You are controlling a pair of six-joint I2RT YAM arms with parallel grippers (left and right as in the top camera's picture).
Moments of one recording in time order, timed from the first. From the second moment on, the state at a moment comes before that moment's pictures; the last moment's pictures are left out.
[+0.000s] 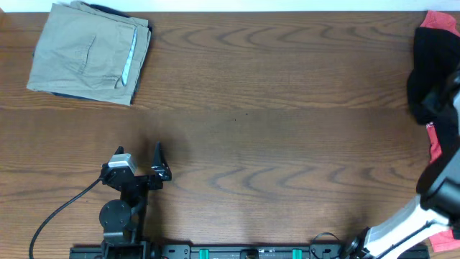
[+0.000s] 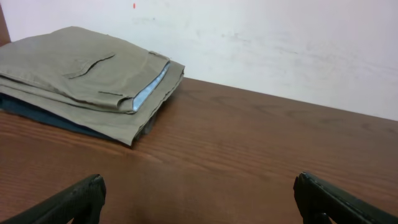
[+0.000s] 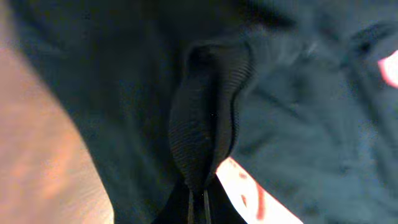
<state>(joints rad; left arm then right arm) 0.02 0.01 0.02 -0.12 0.03 -0.23 -0.52 1.94 1.53 -0.74 0.23 0.22</state>
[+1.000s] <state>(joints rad) 0.02 0.01 0.02 -0.12 0.03 -0.23 0.65 1.67 1.54 -0.69 -0.05 0.36</state>
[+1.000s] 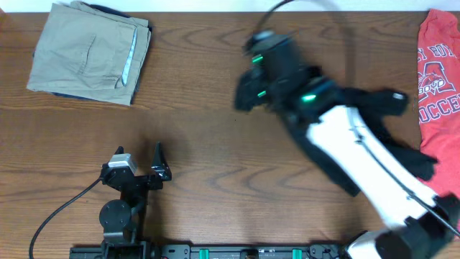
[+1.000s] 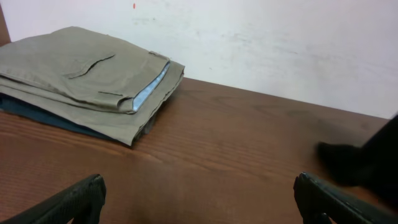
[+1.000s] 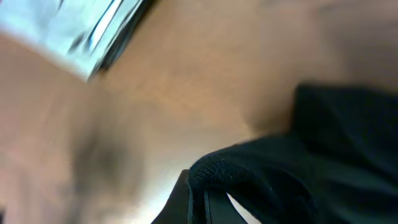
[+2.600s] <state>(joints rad) 0.02 0.01 0.02 -0.12 0.03 -0.23 0.58 1.98 1.54 -0.90 -0.18 0.35</state>
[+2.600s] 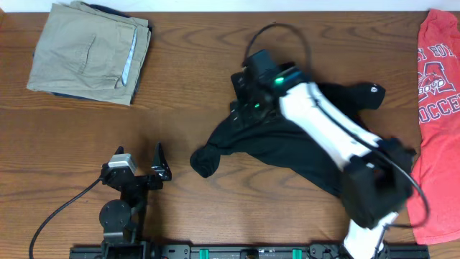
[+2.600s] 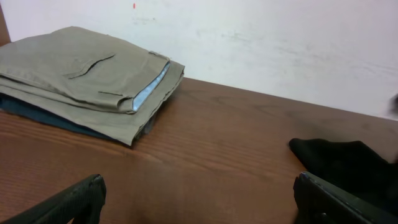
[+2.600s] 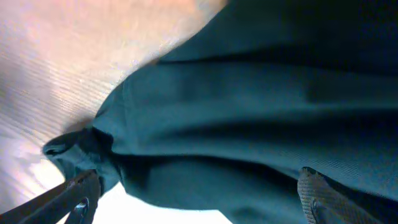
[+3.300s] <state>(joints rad) 0.02 0.01 0.02 -0.12 0.03 -0.23 0.82 2.15 1.54 -0.77 -0.22 0.41</state>
